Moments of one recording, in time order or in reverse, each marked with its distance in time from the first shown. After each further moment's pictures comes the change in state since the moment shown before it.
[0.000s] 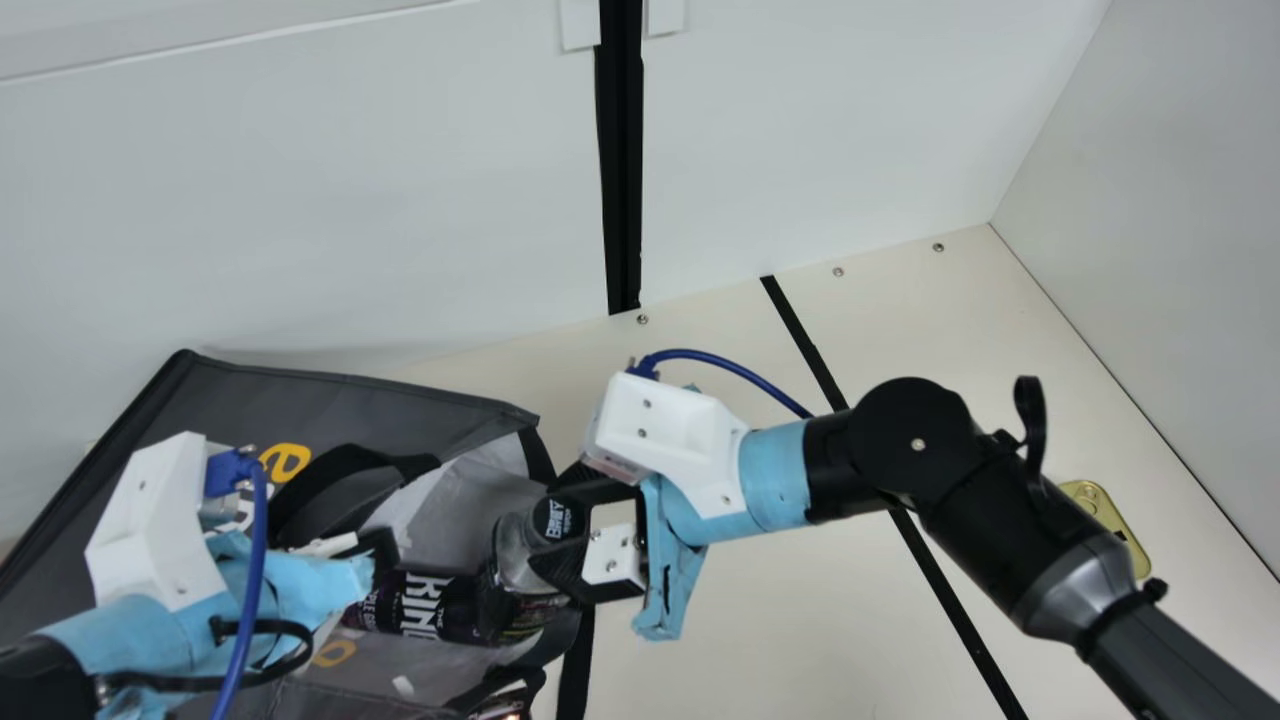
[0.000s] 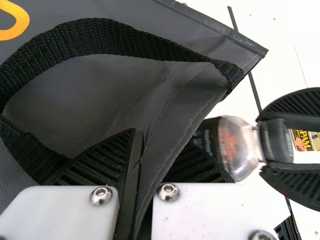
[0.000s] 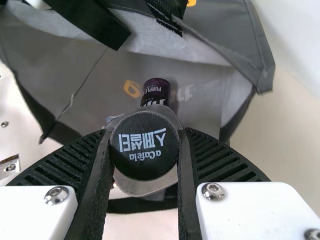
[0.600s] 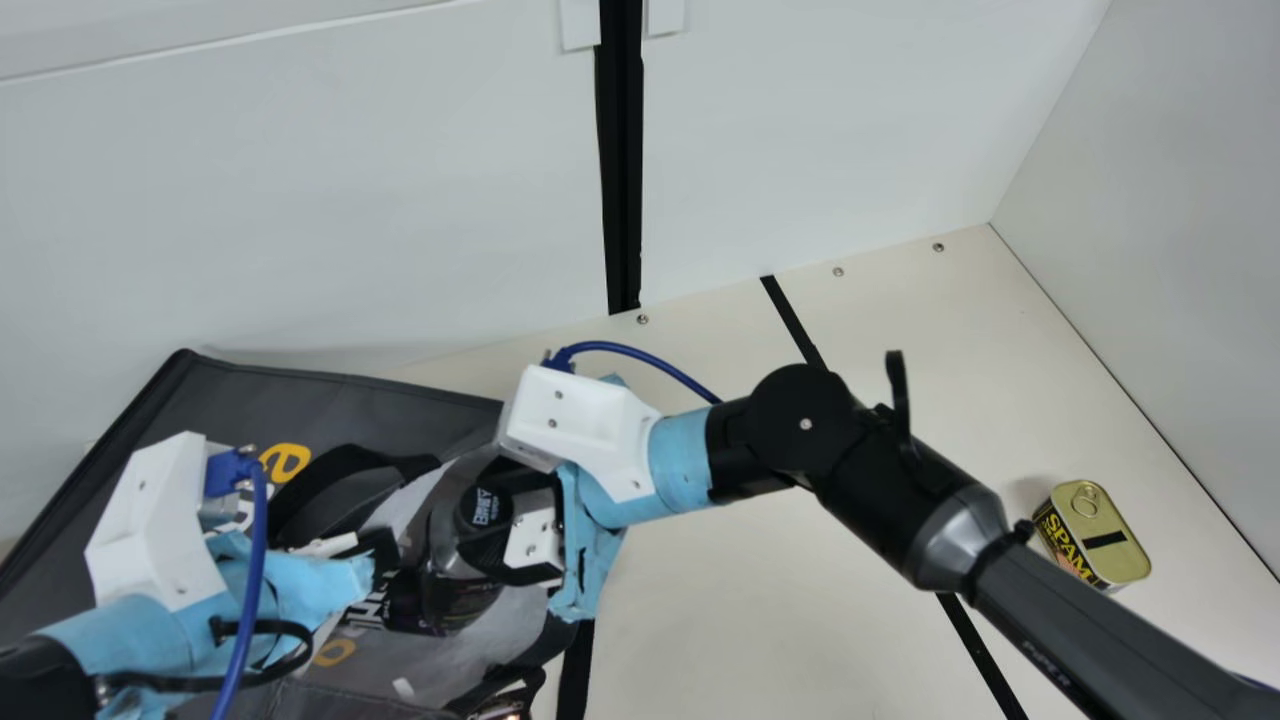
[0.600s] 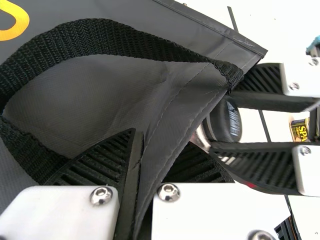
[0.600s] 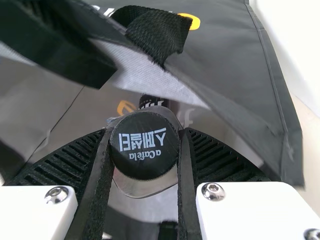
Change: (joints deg) left arm 0.0 0.0 0.0 0.0 0.0 0.0; right arm 7.0 8.8 -5.6 2.8 -7.1 -1.7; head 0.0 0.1
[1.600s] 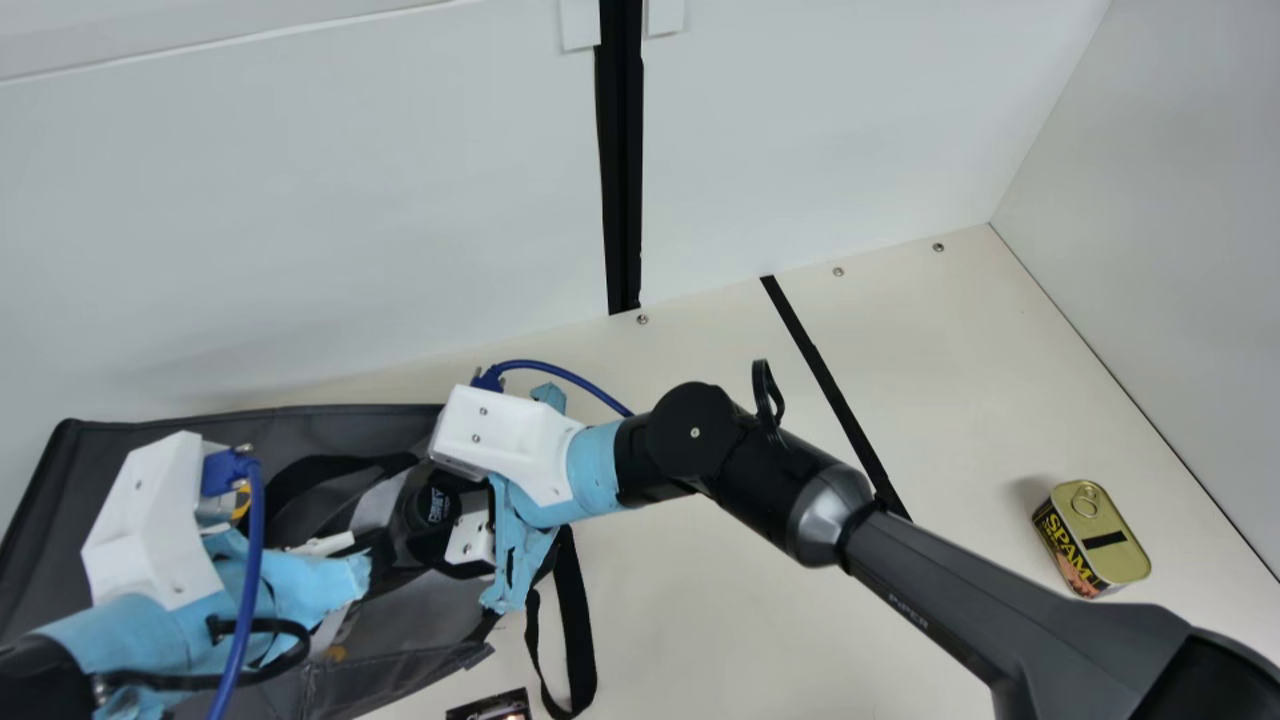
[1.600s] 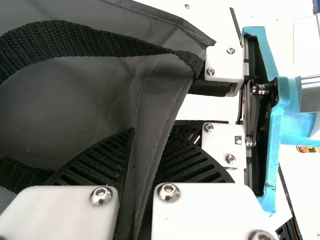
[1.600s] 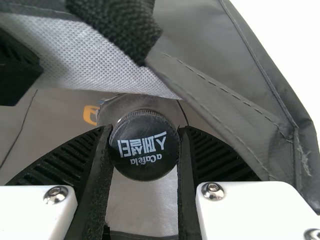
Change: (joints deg) left arm 0.0 0.0 0.0 0.1 0.0 0.0; right arm 5.4 10.0 -2.9 2.3 -9.2 -4.8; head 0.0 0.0
